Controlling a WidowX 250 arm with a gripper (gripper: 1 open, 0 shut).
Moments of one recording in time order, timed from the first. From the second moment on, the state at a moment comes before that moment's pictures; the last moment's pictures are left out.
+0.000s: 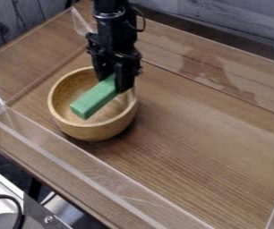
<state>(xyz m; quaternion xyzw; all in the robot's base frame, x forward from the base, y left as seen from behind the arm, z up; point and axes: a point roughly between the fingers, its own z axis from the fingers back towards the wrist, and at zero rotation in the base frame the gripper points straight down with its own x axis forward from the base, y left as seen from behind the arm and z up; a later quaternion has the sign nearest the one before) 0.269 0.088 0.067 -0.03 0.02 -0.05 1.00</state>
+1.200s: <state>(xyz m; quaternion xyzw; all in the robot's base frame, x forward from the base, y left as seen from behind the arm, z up) 0.268 0.090 0.067 -0.03 0.02 -0.04 1.00</state>
